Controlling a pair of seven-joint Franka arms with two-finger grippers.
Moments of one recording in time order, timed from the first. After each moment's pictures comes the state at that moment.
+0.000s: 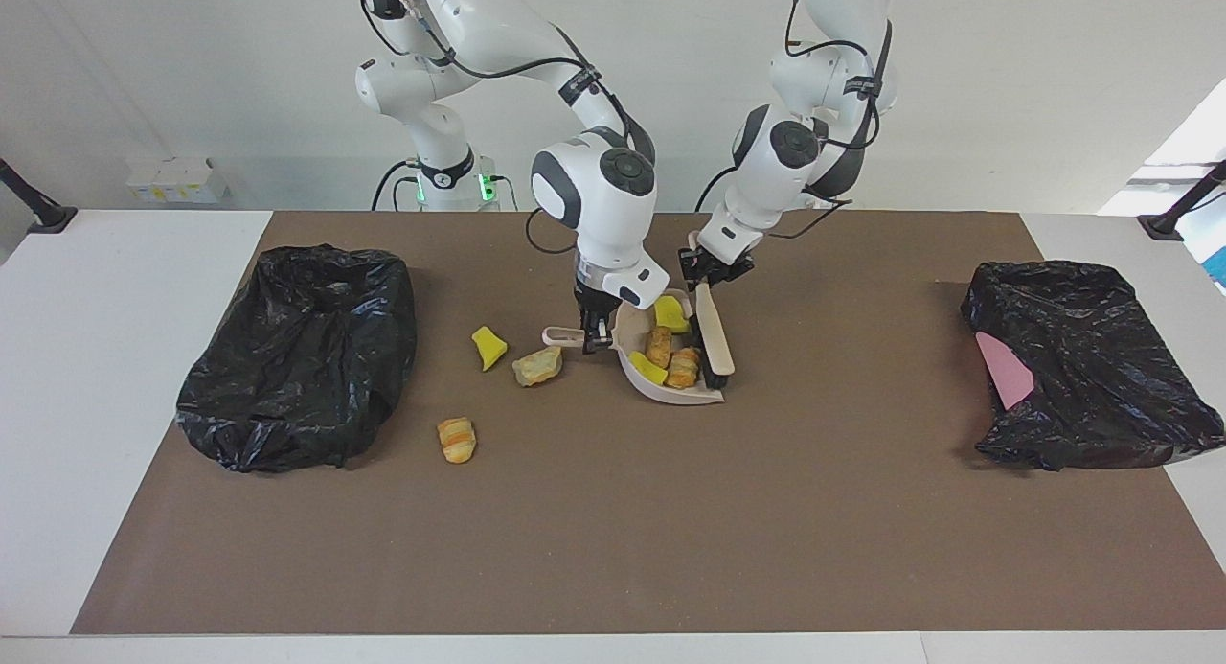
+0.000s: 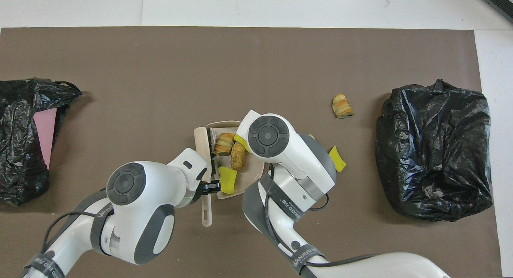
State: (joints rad) left arm -0.51 -0.08 -0.04 -2.38 -0.35 2.34 -0.40; right arm 0.55 0.34 0.04 -1.78 -0.21 2.07 -1.05
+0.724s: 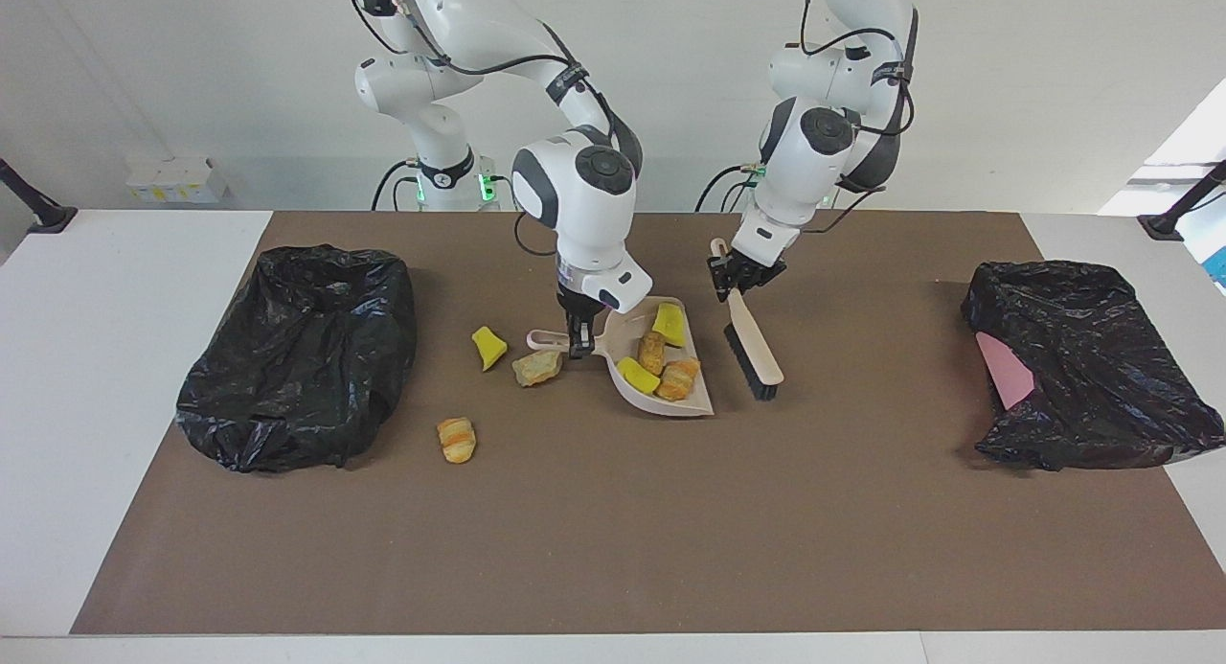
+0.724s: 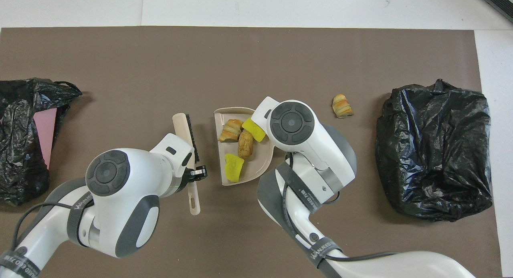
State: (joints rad) left arm -0.46 -0.10 -0.04 -2.31 -0.21 2.25 -0.53; right arm 0.48 0.29 0.04 -1.77 -0.19 2.07 -1.05
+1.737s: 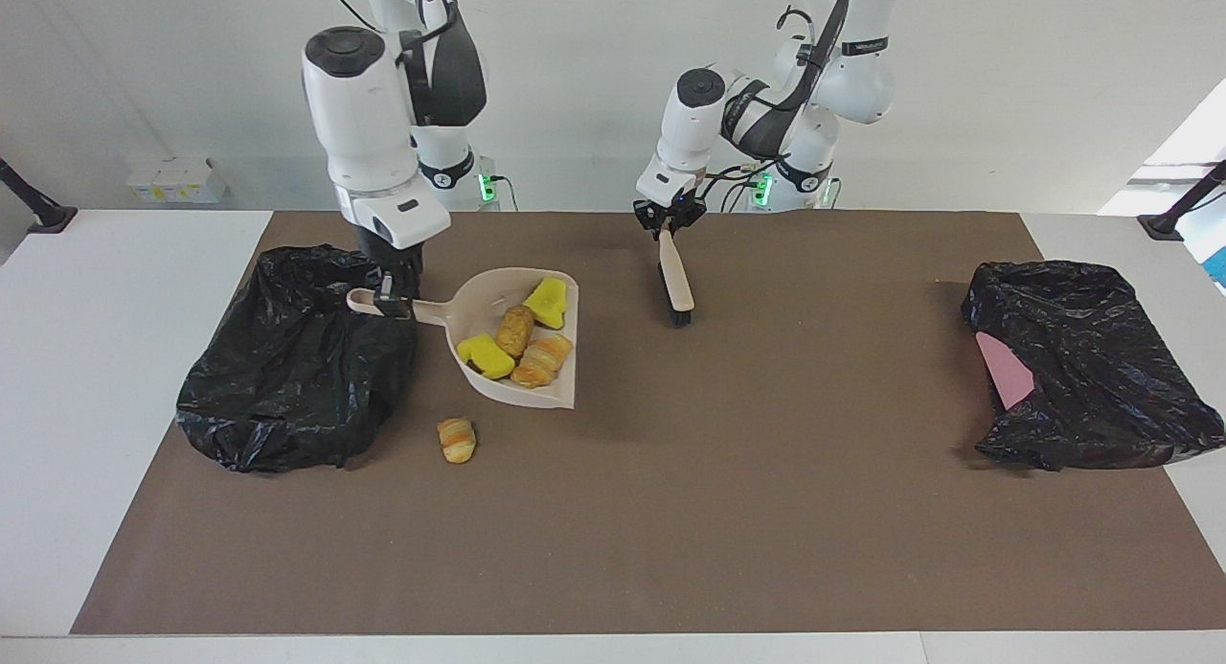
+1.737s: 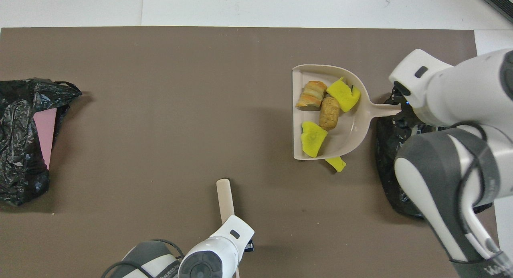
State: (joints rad) left arm -0.88 -0.20 -0.08 -2.57 -0.20 2.37 -0.90; right arm 0.09 0.00 0.03 -1.81 -0.10 1.94 -1.41
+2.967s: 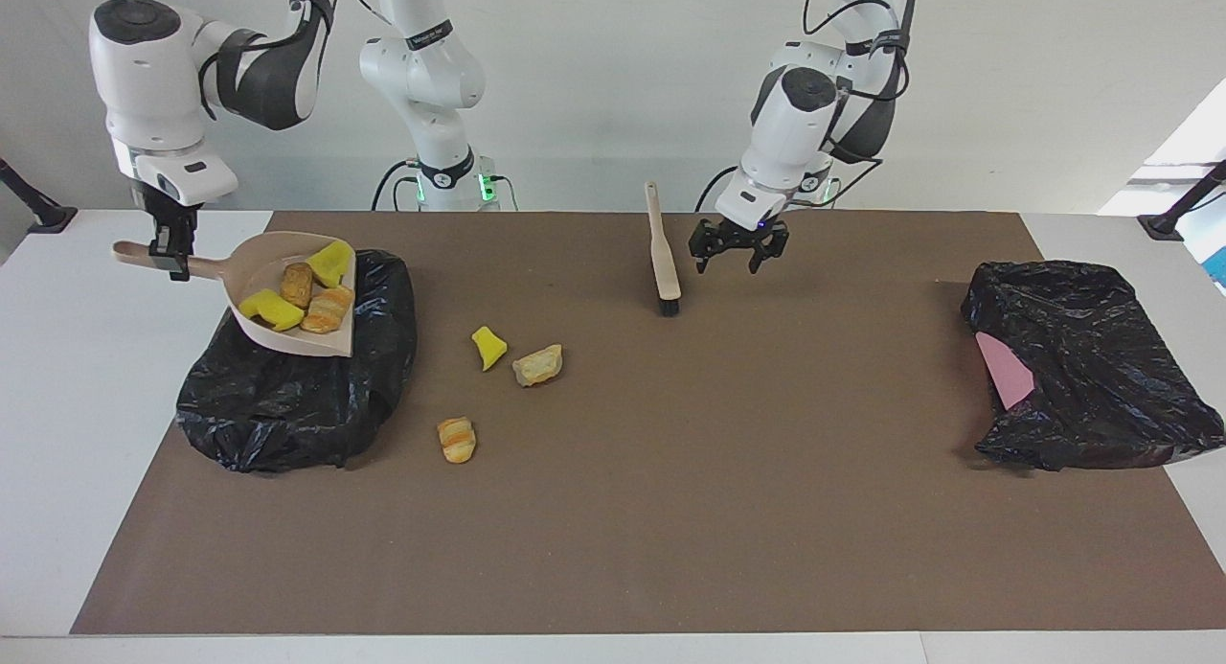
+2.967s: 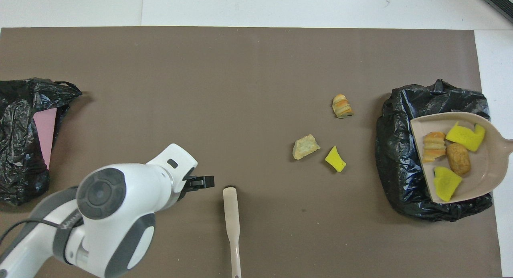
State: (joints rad) left arm -0.43 -0.18 -0.05 -2.28 -0.16 2.17 -0.41; right arm -0.33 -0.18 0.03 -2.11 -0.42 2.18 -1.88
